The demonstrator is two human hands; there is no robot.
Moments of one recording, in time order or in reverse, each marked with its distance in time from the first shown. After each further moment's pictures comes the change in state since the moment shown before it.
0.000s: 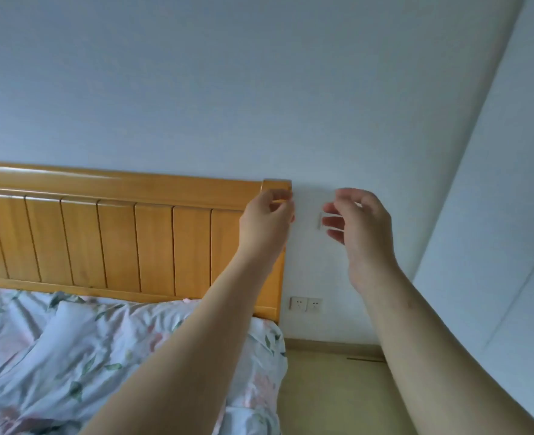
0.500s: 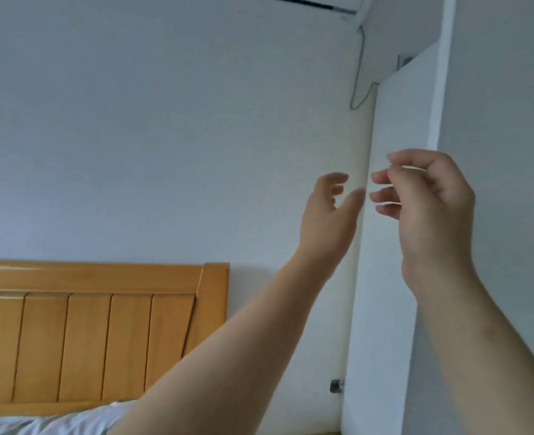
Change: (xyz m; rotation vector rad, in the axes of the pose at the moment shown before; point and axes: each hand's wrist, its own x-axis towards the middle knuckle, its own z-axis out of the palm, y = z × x) left_hand -0.118 0.196 0.113 -0.239 -0.294 0.416; right_hand -0.091 -0.204 -0.136 -0.071 0.242 -0.727
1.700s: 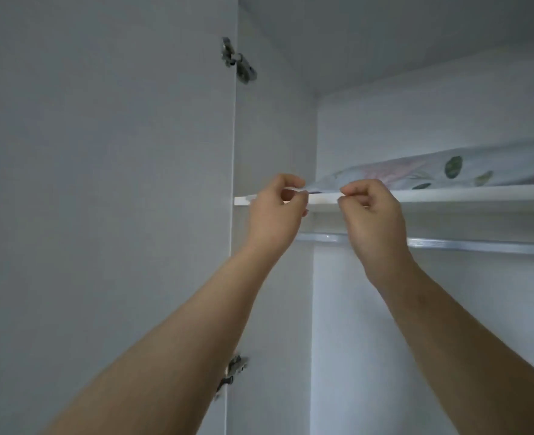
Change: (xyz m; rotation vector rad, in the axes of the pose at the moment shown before) left_hand -0.059 0.101 0.400 -0.411 -0.526 0.129; right_hand 0.091 -0.070 -0.403 -0.857 0.459 -0.055
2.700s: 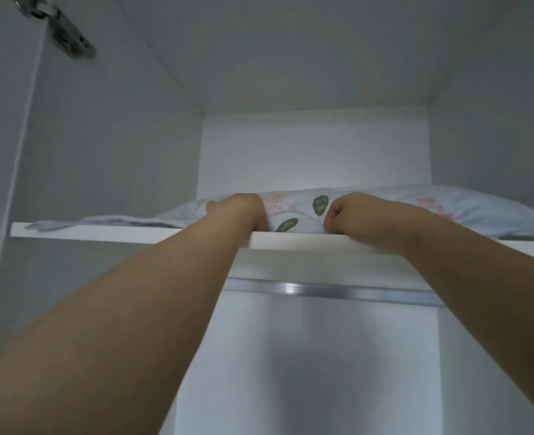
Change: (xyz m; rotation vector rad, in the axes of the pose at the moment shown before) left_hand 0.162 -0.001 0.223 1.141 -0.639 0.011; right_hand 0.170 0.033 -0.160 -1.226 -0.380 0.160
